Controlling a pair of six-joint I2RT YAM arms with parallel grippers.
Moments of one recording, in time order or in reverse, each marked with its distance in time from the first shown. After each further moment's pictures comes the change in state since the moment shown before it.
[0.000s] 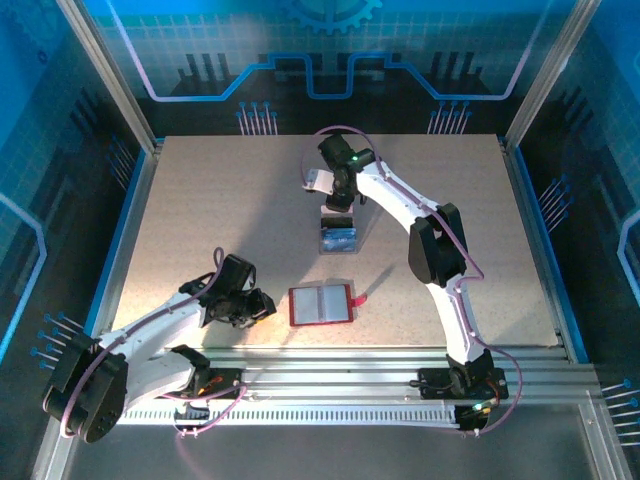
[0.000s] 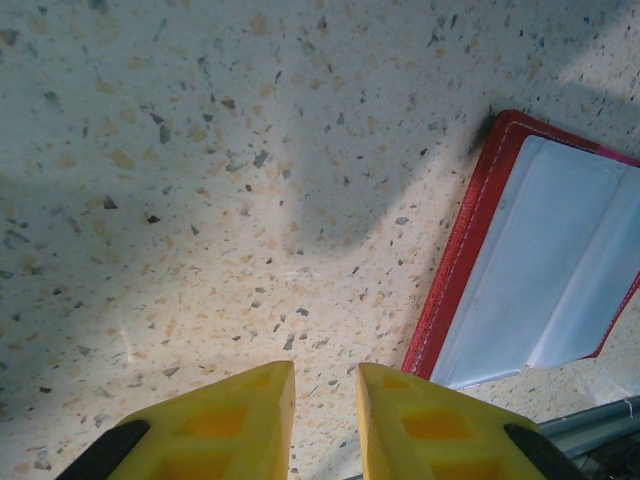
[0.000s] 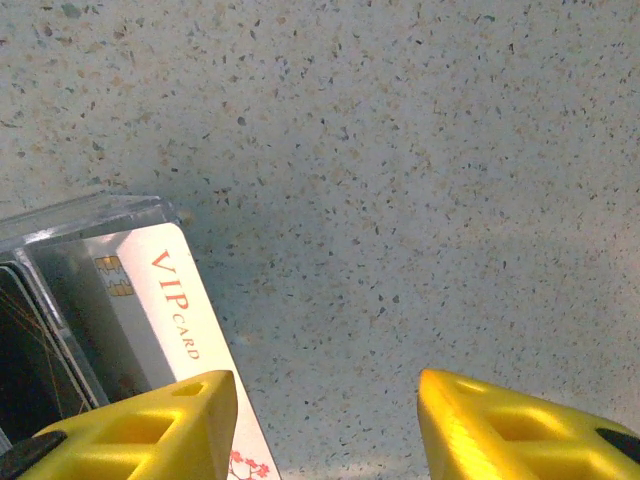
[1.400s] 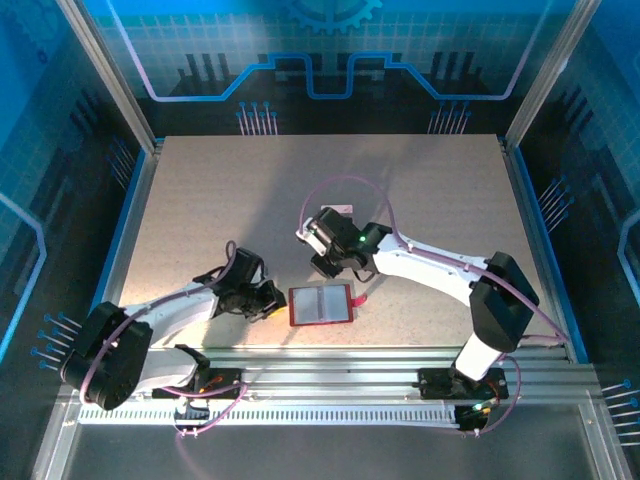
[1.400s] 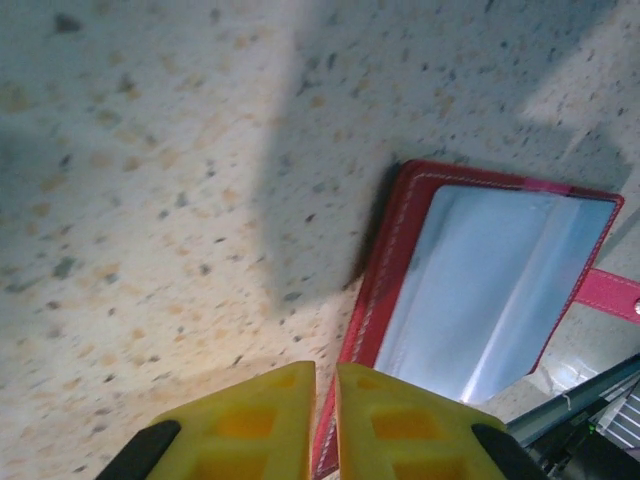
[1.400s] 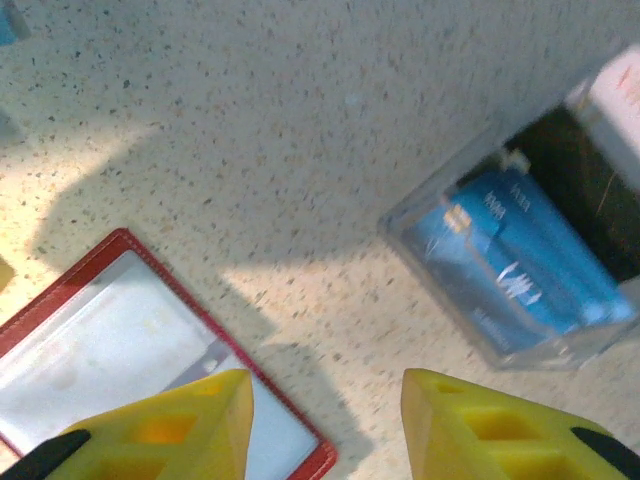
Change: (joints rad) left arm 0.000 0.194 0.016 0.240 0.104 -0.026; right arm 0.345 -0.645 -0.868 0.321 0.014 0.807
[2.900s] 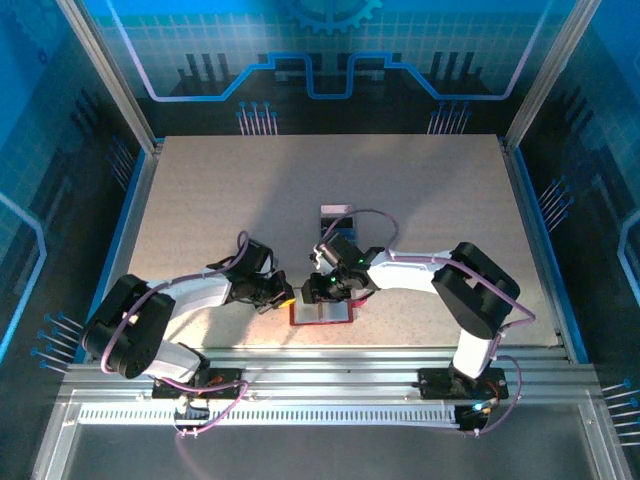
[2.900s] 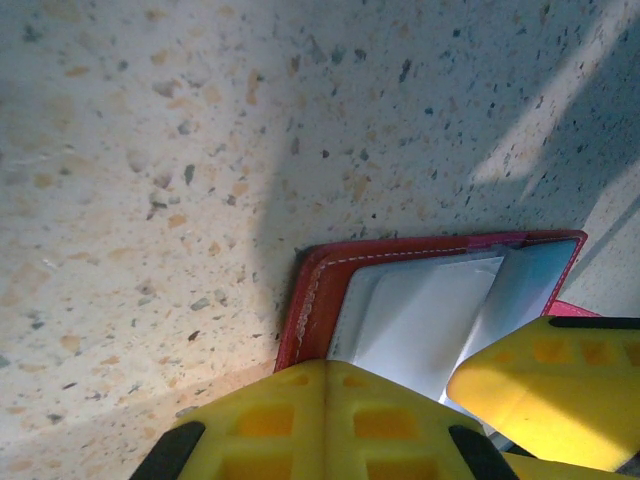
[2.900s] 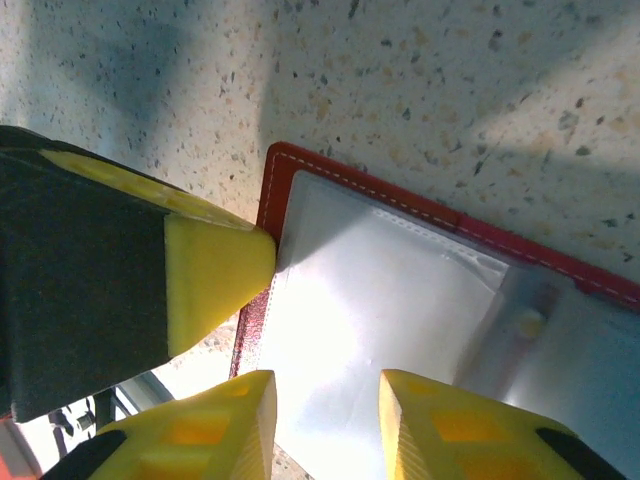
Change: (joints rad) left arm 0.000 0.172 0.084 0.089 0.048 0.004; right arm -0.042 0.135 -0.256 0.378 -0.575 0.730
